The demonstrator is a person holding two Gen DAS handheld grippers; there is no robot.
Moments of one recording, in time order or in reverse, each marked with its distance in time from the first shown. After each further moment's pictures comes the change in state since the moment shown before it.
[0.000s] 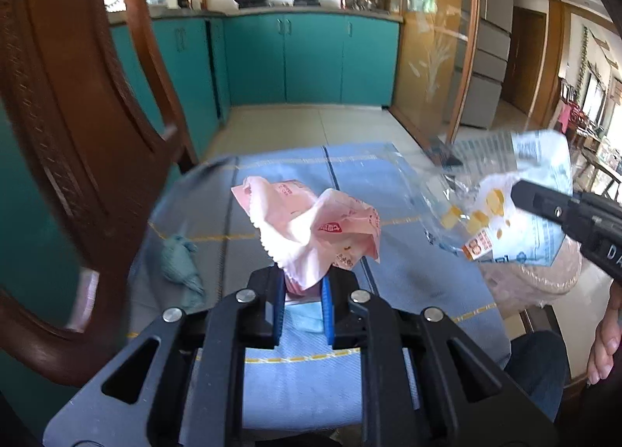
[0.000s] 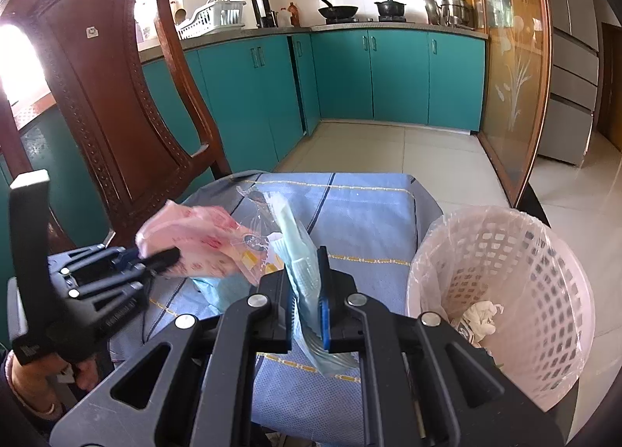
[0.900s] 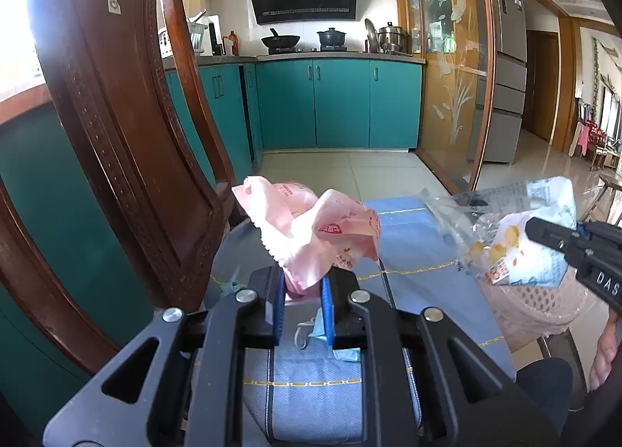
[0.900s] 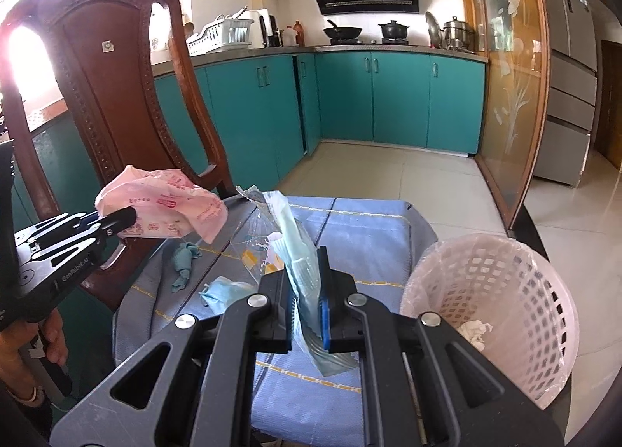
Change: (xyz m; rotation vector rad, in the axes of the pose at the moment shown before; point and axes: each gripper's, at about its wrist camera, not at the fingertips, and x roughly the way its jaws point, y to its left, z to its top) left arm -0.054 0.007 0.013 -0.007 -0.151 0.111; right arm -0.022 0.005 0.008 -0.027 -0.070 -0.030
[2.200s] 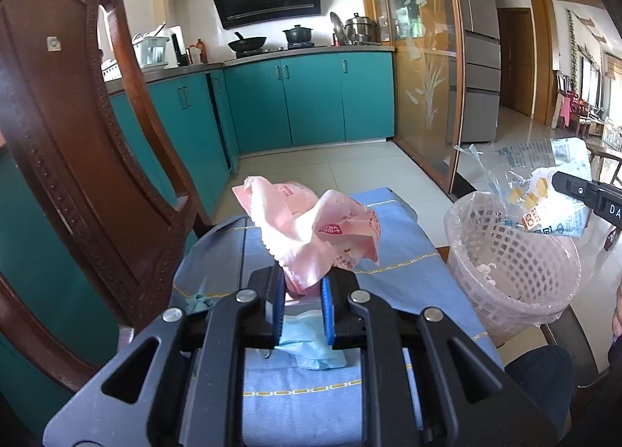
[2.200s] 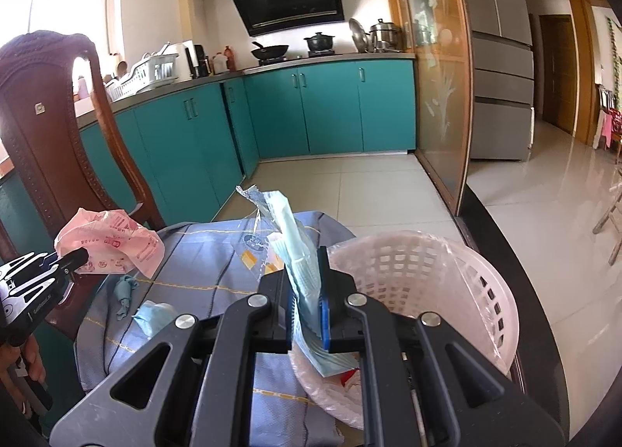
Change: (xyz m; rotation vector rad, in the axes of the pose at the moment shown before) left arm 0.015 -0.037 0.011 0.109 0.009 -0.070; right arm -0.030 -0.087 -0.011 0.161 -0.066 -0.180
